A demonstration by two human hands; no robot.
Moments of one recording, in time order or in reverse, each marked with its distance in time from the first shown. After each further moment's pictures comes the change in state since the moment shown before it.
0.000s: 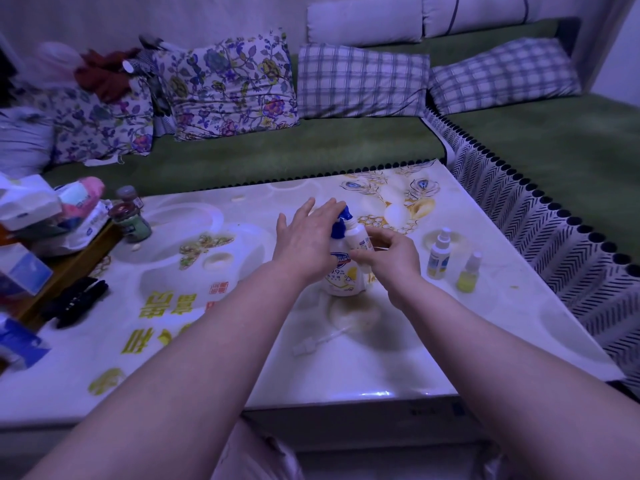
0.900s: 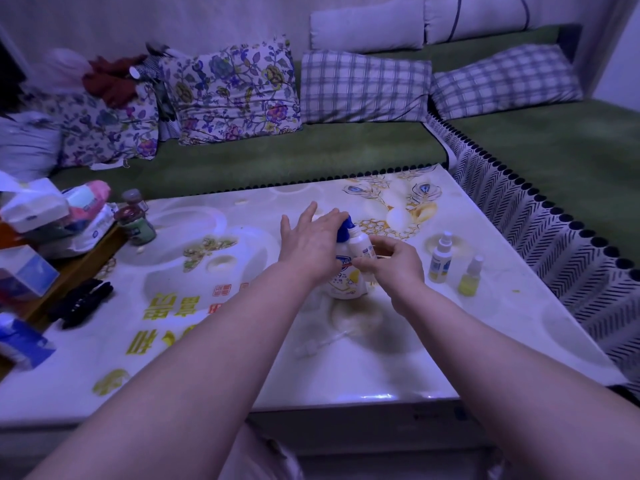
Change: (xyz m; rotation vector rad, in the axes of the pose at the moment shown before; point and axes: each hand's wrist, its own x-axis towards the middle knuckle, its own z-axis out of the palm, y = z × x) left_hand 0.000 0.006 0.000 0.054 -0.020 -0.011; right_hand 0.000 0.007 0.001 -0.024 0.005 0.088
